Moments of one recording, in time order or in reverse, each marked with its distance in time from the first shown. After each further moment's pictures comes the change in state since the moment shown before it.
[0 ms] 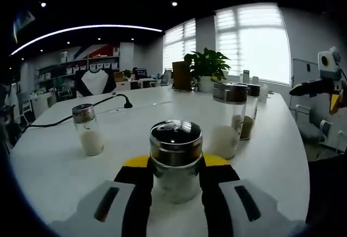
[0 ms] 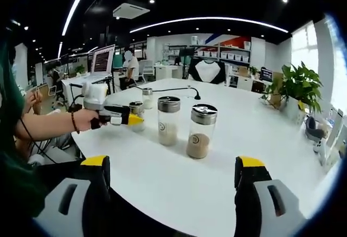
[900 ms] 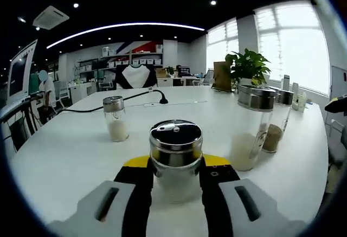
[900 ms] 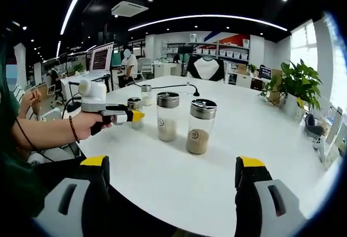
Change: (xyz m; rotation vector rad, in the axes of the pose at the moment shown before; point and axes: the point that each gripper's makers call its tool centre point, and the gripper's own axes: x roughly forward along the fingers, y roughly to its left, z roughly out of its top) left arm -0.007 0.011 -0.002 -0.094 0.016 0.376; right arm 0.000 -0.001 -0.008 0.012 0.016 -0.012
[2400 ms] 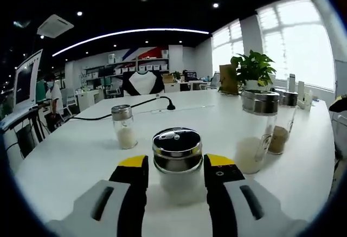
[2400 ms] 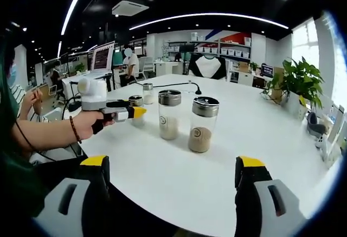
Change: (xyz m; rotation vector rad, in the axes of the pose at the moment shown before) left arm -0.005 0.008 0.010 0.051 -0.048 0.004; right arm 0.002 0.002 -0.003 0.006 0.011 0.019
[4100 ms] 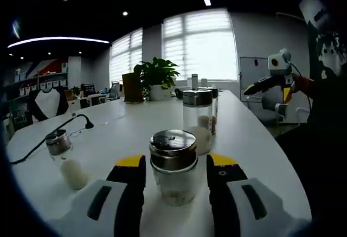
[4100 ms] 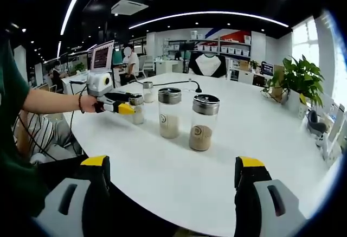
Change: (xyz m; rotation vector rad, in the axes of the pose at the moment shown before) left arm -0.012 -0.028 0.004 0.187 -0.068 -0.910; right arm 0.002 0.001 -0.002 0.005 0.012 0.003
